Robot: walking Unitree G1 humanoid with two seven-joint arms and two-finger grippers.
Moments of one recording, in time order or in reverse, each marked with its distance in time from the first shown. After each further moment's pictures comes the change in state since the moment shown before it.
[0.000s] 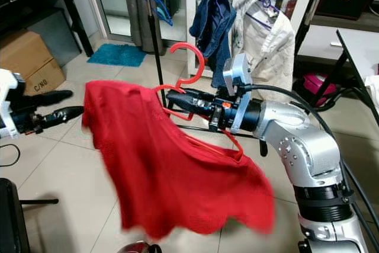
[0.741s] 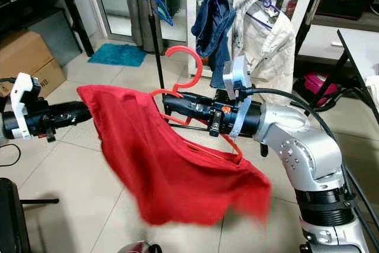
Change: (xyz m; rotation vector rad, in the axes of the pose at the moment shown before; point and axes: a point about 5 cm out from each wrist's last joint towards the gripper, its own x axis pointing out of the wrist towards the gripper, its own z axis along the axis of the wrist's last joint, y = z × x) left arm 0.018 -0.001 -0.011 -0.070 0.018 -0.154; right arm -0.001 0.006 -0.002 0.019 -0.002 0.030
